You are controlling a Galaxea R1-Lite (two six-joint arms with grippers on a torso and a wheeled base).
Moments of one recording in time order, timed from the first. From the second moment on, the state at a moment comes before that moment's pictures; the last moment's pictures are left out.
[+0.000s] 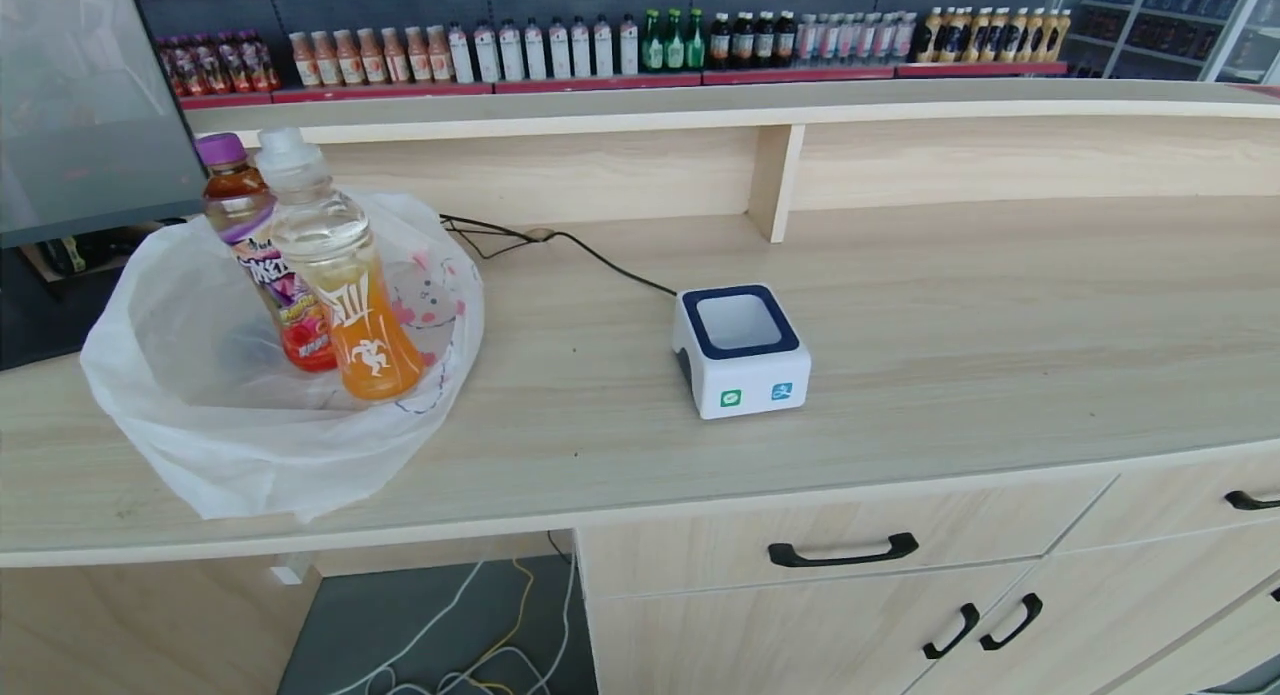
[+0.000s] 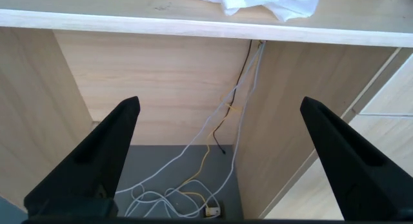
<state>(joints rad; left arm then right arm) 0.00 0.00 0.00 0.00 0.00 -0.02 0.00 0.00 0.00 -0.02 -0.12 0.05</state>
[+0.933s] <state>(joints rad) 0.00 0.00 0.00 0.00 0.00 -0.02 0.00 0.00 0.00 -0.02 -0.12 0.05</state>
